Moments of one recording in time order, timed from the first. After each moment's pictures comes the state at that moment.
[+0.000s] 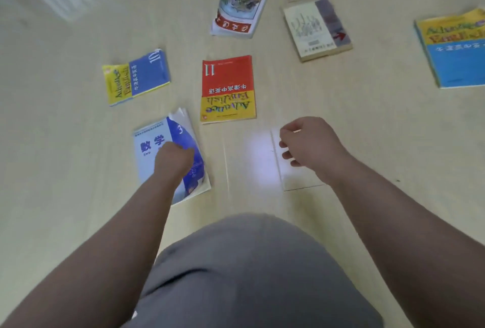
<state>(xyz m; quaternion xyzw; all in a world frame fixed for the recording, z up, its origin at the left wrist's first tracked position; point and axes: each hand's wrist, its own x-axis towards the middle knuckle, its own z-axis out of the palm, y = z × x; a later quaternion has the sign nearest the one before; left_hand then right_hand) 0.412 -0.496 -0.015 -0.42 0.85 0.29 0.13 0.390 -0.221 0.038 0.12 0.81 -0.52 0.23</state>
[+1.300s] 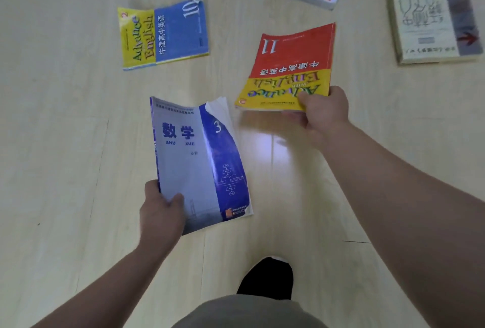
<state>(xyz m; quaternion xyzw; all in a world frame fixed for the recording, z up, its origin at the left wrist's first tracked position) 0.463 -0.631 -0.089 -0.52 0.77 0.37 0.04 0.206 -0.434 -0.084 0.29 0.63 -0.69 0.20</state>
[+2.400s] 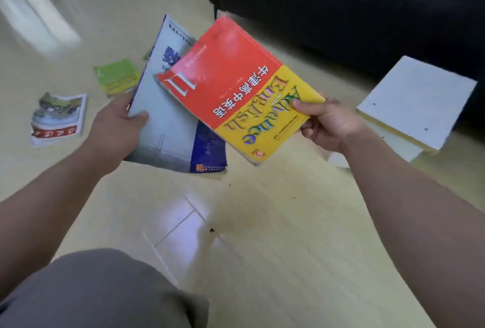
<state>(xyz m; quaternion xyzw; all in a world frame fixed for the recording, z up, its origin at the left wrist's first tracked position) 0.359 -0.235 0.133 0.07 0.88 0.47 0.03 0.500 0.109 0.117 0.20 0.59 -0.78 -0.02</state>
